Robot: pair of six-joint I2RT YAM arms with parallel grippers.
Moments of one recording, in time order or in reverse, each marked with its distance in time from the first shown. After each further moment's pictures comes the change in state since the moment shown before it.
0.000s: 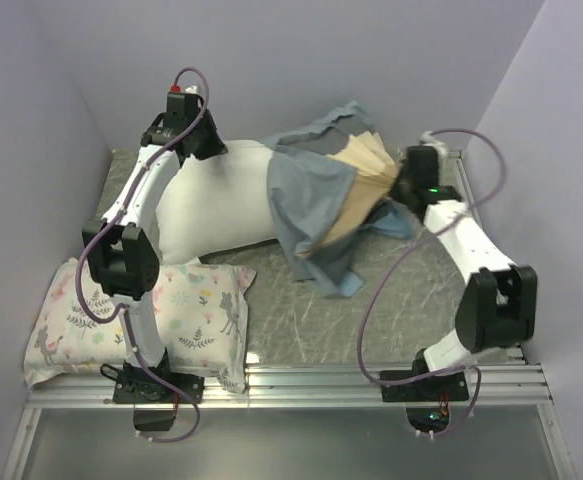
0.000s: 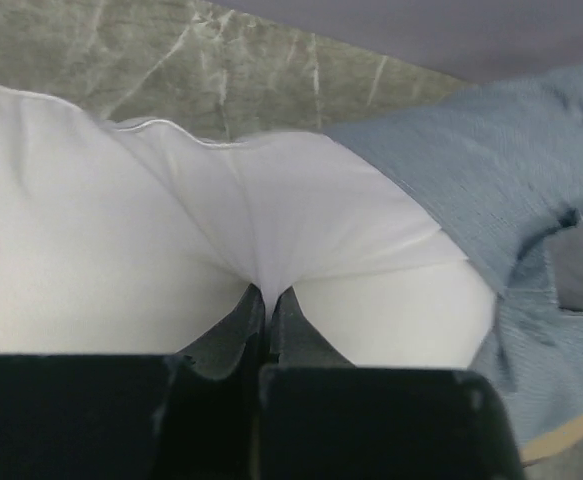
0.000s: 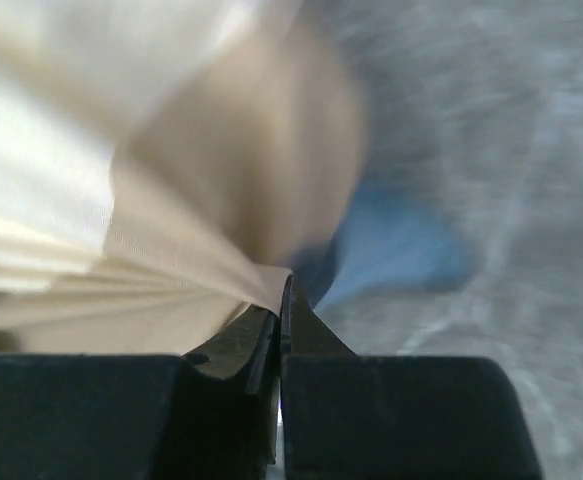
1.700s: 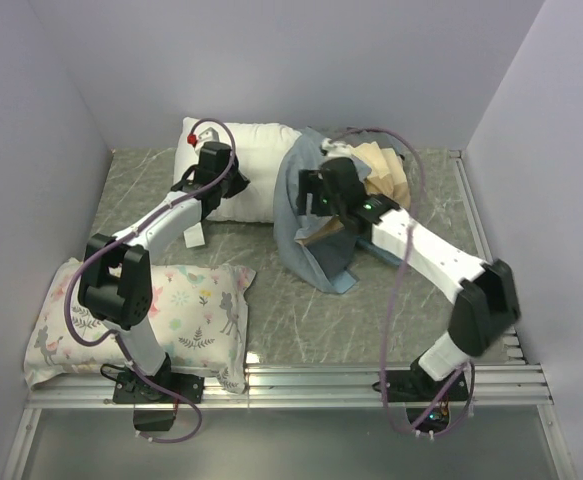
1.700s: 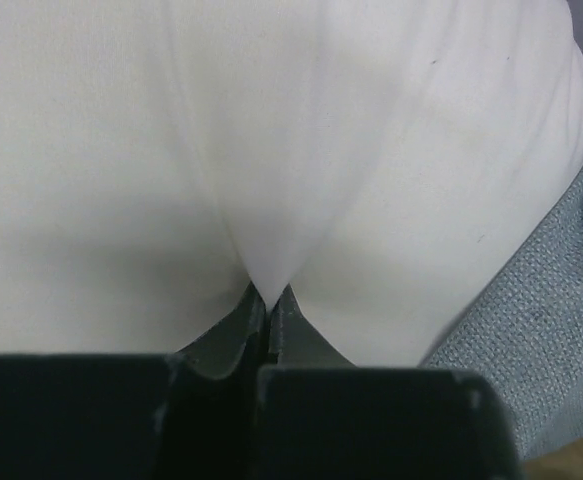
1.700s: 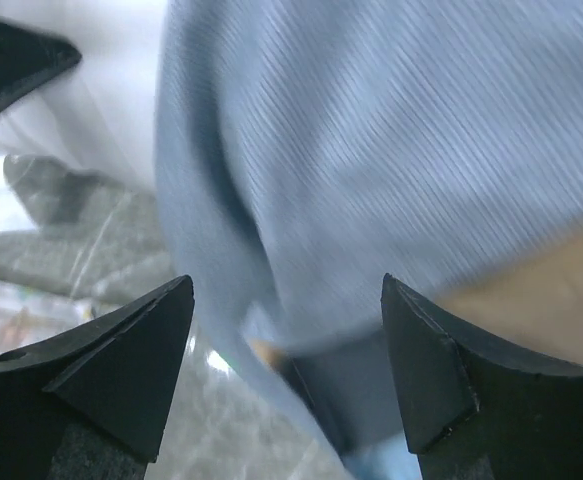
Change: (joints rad) left arm -0.185 -0.215 -0.600 0.455 -0.218 -0.296; right arm 0.409 -0.059 0.033 0.018 -0.044 -0.023
